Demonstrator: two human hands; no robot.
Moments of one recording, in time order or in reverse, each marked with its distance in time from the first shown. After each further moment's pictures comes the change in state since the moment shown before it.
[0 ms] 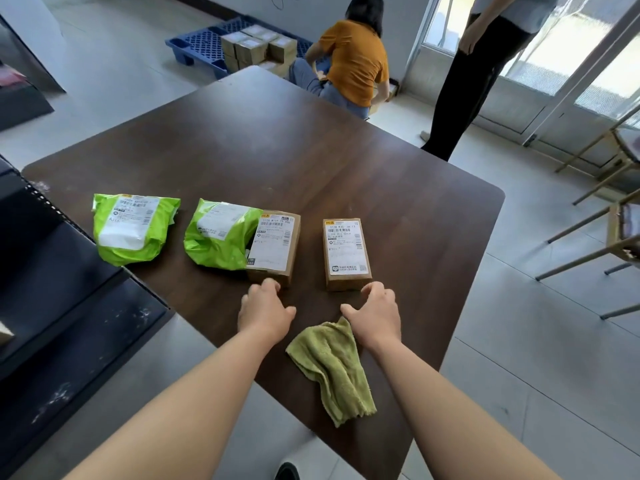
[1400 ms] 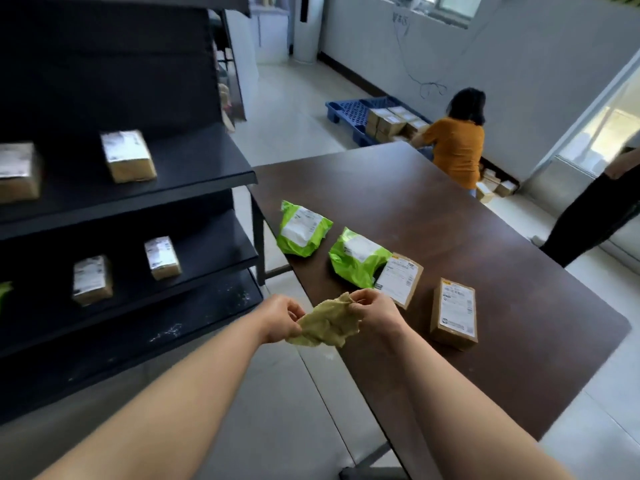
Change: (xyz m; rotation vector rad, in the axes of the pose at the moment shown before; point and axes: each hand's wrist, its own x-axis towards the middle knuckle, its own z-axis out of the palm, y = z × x) left_hand -0.102 -0.154 -0.147 -0.432 -0.136 -0.084; right_hand -0.108 -0.168 0.043 0.243 -0.496 -0.340
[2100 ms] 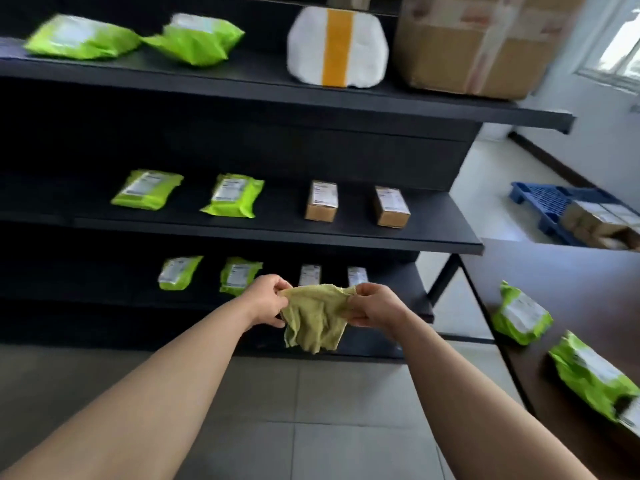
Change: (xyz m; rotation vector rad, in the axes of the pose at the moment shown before) left_hand -0.259 -0.244 -0.274 -0.420 0.632 -0.200; right_hand -0.124 -0.228 0.346 0.022 -0.666 -0.163
